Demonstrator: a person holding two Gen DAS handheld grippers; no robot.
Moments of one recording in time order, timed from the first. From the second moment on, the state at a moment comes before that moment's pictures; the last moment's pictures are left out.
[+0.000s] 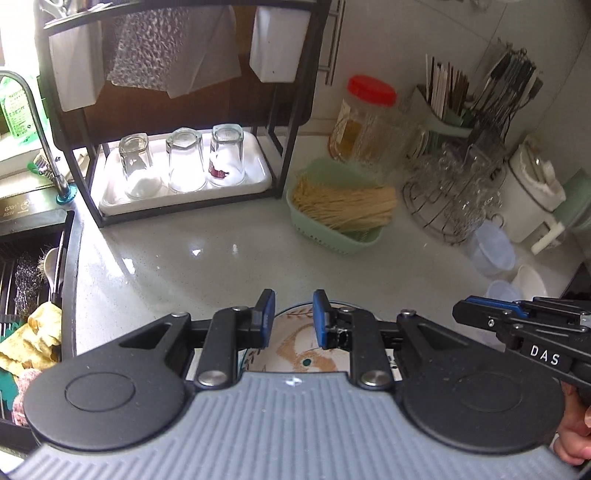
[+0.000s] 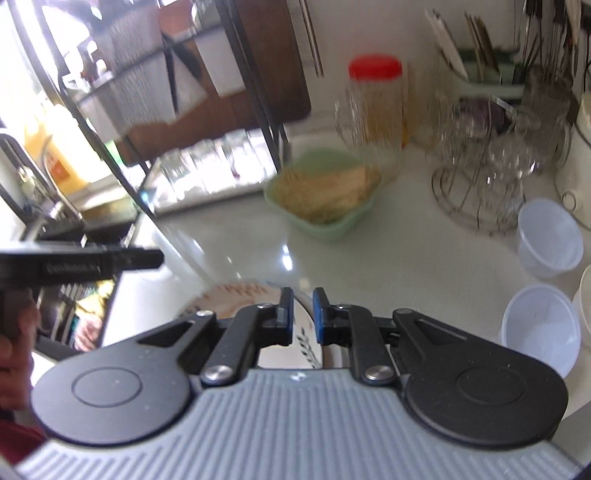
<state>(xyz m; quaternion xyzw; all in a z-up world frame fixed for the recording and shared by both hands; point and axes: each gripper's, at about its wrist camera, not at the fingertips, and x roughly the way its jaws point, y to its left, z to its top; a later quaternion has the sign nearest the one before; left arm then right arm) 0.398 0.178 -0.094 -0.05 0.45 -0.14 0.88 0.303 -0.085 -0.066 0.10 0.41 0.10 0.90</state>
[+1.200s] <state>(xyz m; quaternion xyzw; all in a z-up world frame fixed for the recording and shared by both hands) 0.360 0.145 -0.082 -0.13 0.45 -0.14 0.87 0.236 -0.114 -0.023 0.10 0.34 0.03 0.93</state>
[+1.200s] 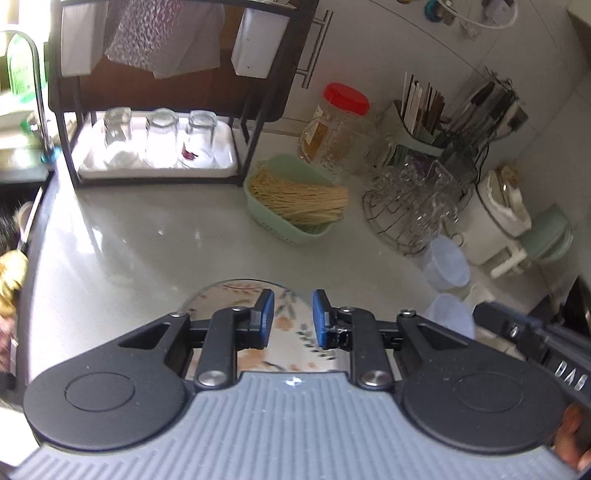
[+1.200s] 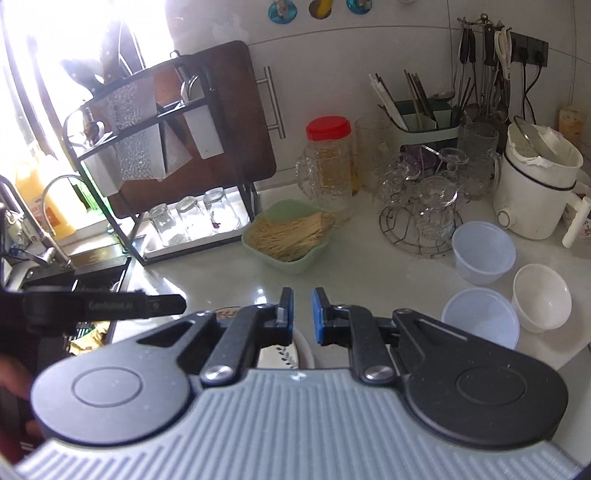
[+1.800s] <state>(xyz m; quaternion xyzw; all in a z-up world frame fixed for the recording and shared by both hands) 0.305 -0.020 -0.089 -0.12 0.44 -0.14 0.88 0.196 -0.275 -0.047 0.13 0.34 0.00 0.93</state>
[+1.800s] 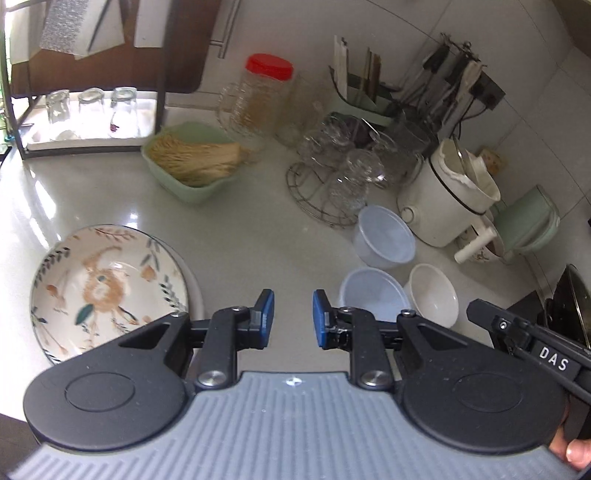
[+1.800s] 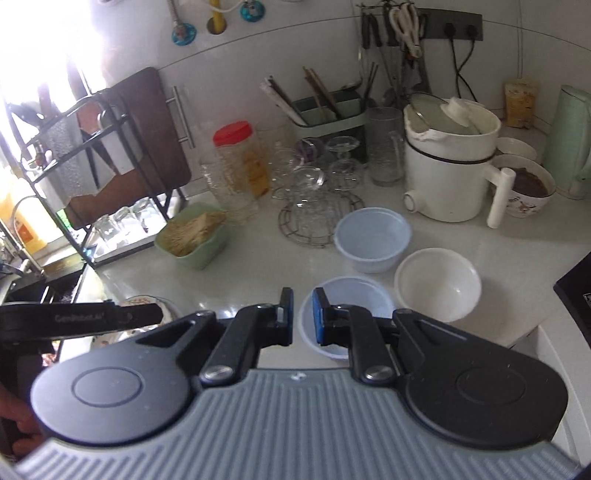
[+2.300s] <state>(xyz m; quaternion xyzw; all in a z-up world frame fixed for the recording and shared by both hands) 0.340 -0.090 -0.105 -0.10 0.46 -0.14 0.87 0.197 -0.324 -0.090 0.10 0.33 -0.02 0.94</state>
